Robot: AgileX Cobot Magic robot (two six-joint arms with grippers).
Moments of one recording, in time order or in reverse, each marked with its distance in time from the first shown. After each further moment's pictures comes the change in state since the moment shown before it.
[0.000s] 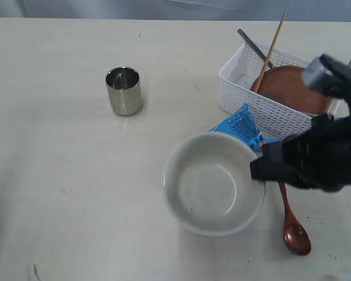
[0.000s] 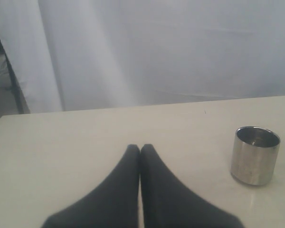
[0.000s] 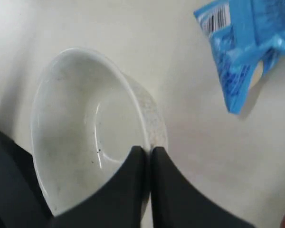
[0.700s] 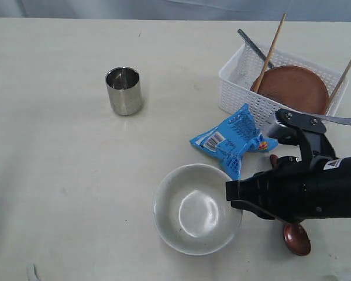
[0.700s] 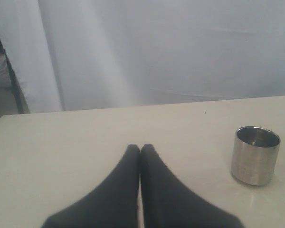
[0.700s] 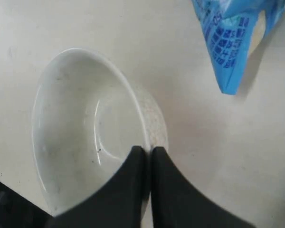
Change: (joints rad) left arm 0.000 0.000 0.000 0.000 0.000 0.000; right arm 0.272 0.161 0.151 0.161 -0.391 0.006
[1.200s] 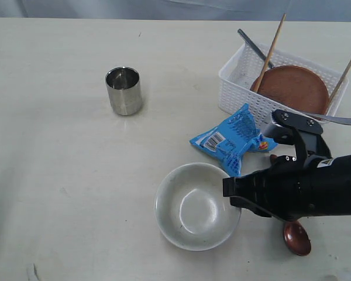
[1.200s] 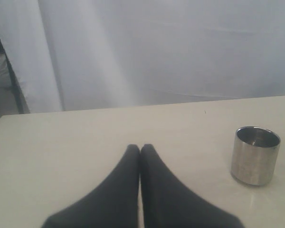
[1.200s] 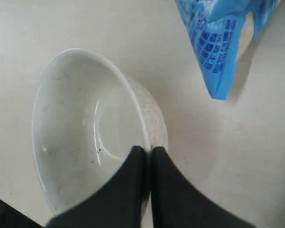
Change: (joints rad) left arm 0.000 0.000 0.000 0.000 0.000 0.000; right arm 0.001 0.045 0.000 0.046 -0.039 -0.028
